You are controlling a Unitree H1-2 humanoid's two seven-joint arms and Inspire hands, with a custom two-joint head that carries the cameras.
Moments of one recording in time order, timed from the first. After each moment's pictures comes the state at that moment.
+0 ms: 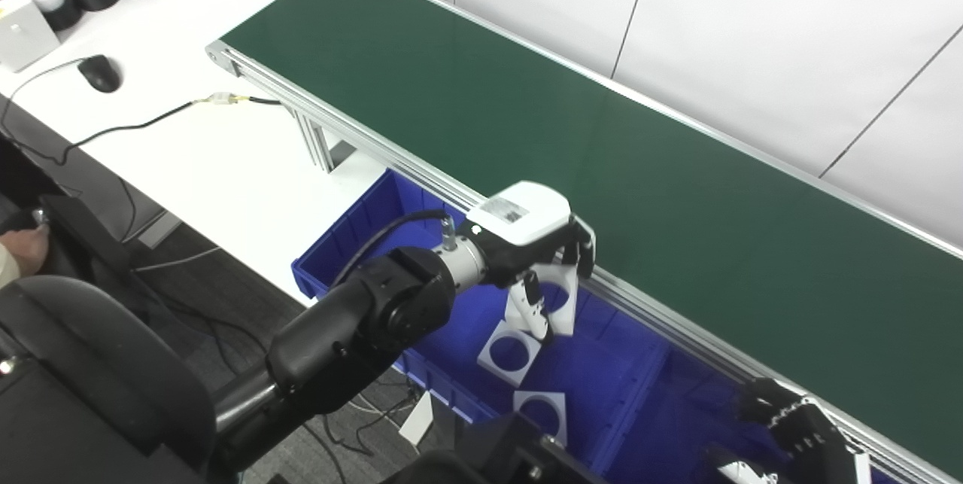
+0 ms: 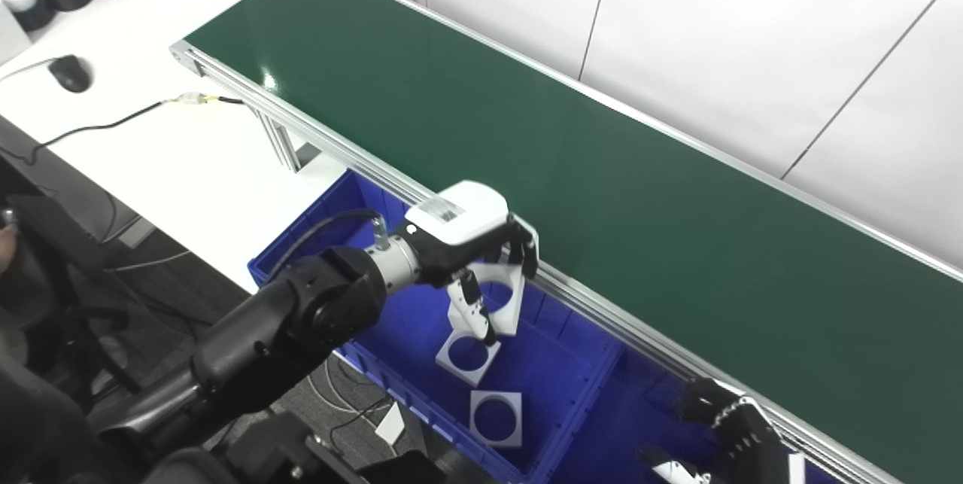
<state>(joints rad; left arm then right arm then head) 0.13 0.30 -0.25 -0.39 0.96 0.15 -0.40 0.11 -0.15 0.17 0.24 0.09 -0.42 0.22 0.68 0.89</state>
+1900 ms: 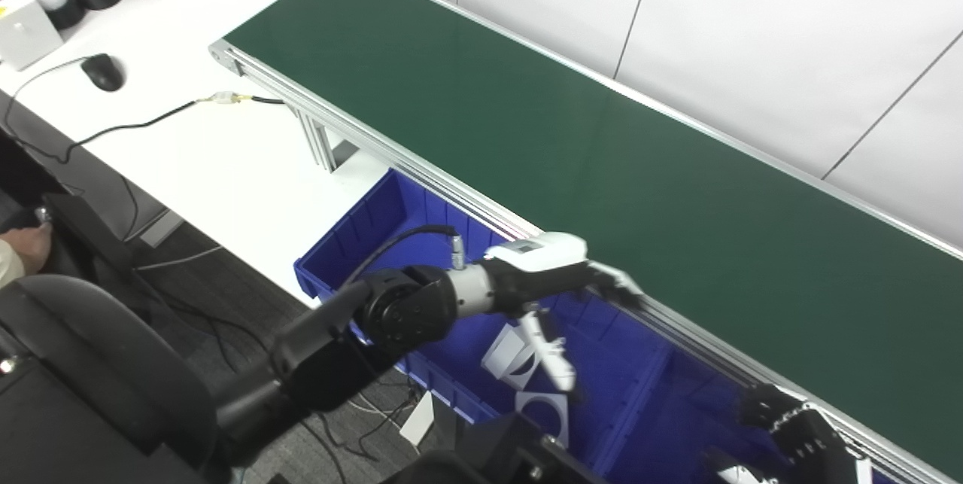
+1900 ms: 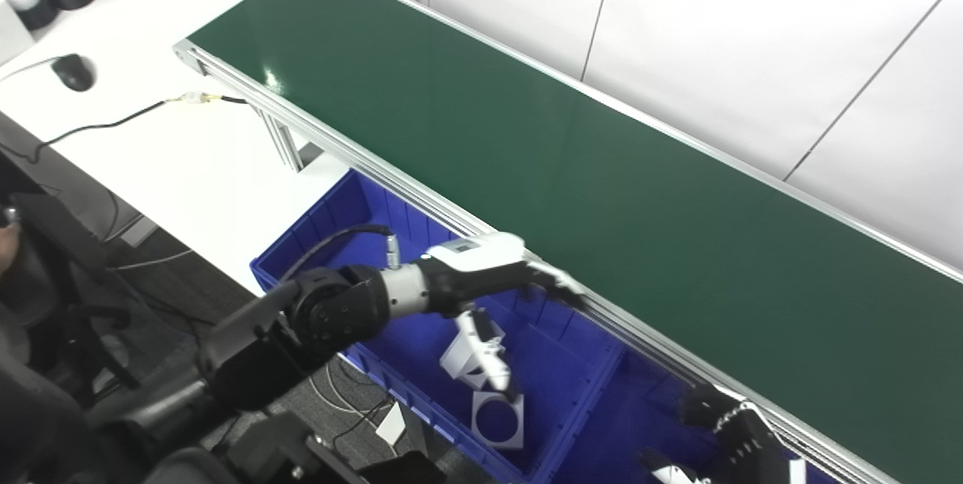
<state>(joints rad) 0.12 0.19 -0.24 -0.31 0.35 0.02 -0.39 0.12 -0.15 0.14 0.25 0.08 -0.42 0.25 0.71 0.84</state>
